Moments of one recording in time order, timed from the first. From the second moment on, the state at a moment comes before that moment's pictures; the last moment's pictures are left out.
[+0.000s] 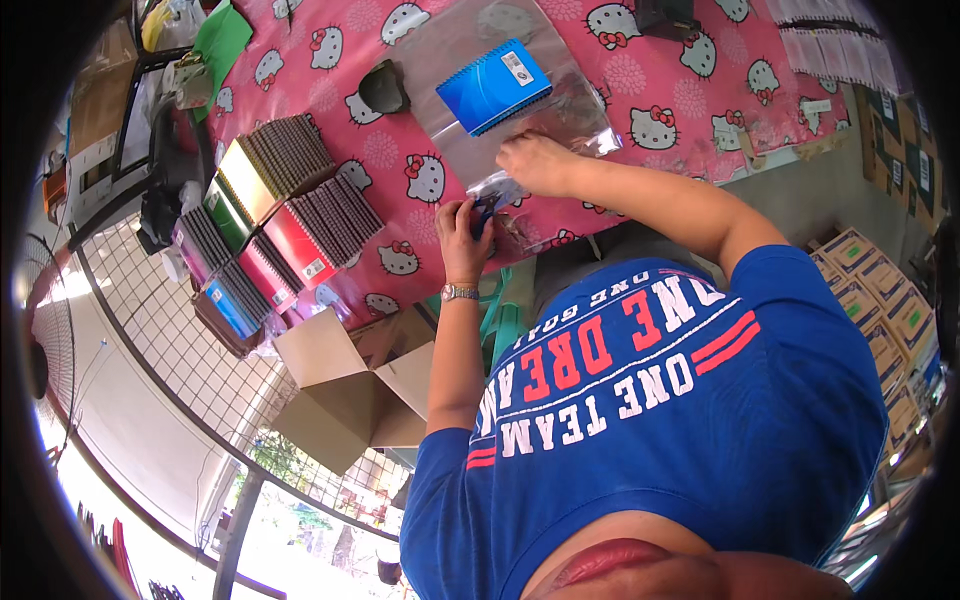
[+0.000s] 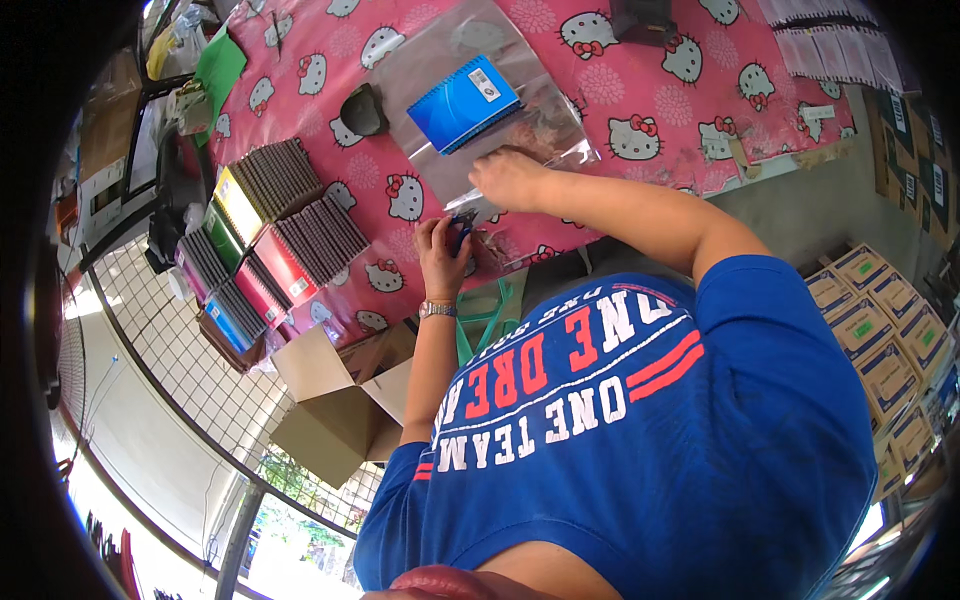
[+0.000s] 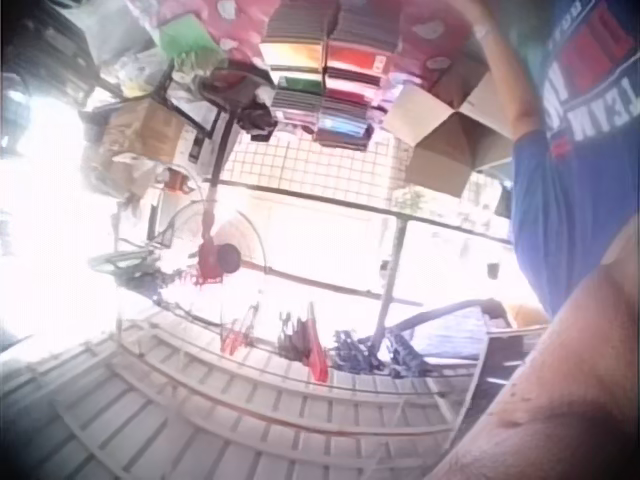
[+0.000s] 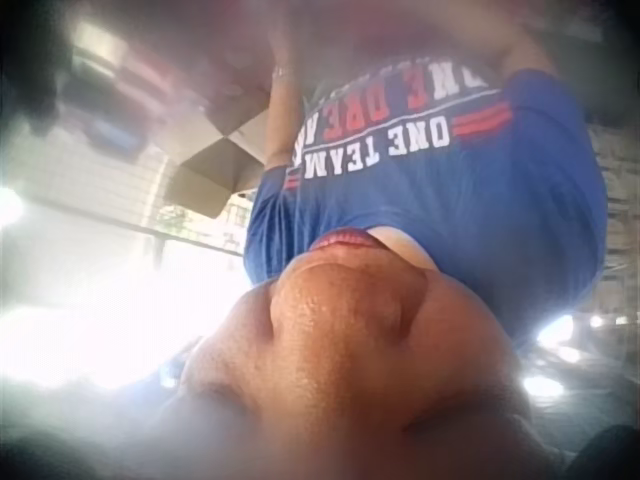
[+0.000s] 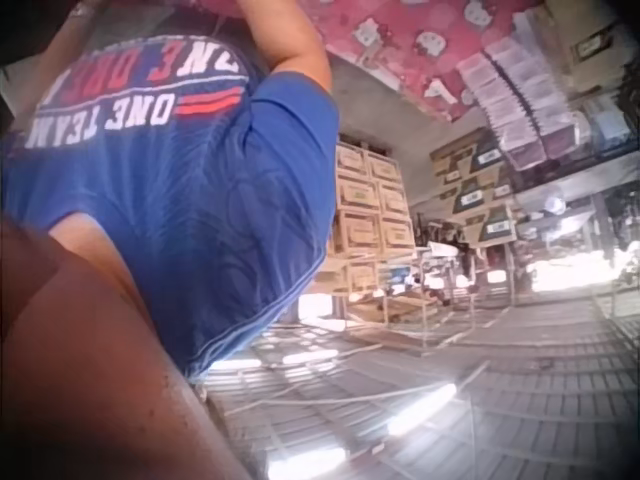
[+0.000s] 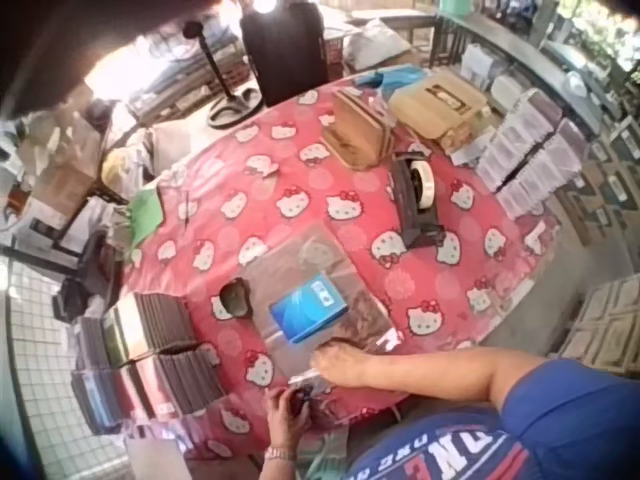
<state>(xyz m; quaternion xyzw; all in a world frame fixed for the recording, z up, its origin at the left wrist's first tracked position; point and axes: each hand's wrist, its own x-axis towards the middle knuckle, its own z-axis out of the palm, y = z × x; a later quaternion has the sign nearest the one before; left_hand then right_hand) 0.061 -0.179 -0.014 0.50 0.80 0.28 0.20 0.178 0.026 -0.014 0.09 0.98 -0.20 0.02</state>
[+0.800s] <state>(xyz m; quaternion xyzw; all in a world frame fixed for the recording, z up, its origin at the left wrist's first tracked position) 0.049 -0.044 0.025 0.57 0.77 0.27 -0.06 0.195 0.212 0.029 0.27 0.75 -0.60 0.05</state>
